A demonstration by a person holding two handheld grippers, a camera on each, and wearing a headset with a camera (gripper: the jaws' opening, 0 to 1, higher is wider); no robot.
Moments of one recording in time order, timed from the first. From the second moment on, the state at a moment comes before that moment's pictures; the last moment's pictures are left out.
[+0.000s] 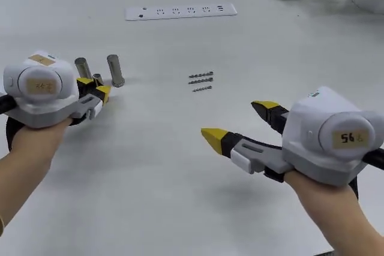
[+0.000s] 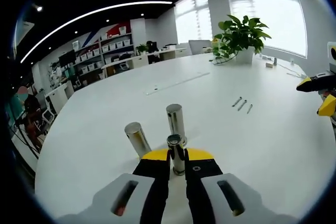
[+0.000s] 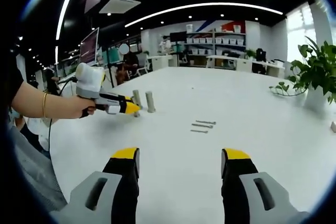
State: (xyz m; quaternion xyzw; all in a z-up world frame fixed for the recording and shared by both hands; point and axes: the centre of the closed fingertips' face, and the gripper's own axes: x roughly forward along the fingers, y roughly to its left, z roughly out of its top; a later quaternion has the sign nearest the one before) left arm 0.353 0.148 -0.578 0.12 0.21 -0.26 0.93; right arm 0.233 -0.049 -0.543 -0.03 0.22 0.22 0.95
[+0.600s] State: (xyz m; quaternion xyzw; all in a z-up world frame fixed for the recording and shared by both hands) left arm 0.322 0.118 -0.570 0.11 0.20 -0.33 0.92; right arm 0.234 -0.050 -0.539 -0.03 0.22 0.21 0.95
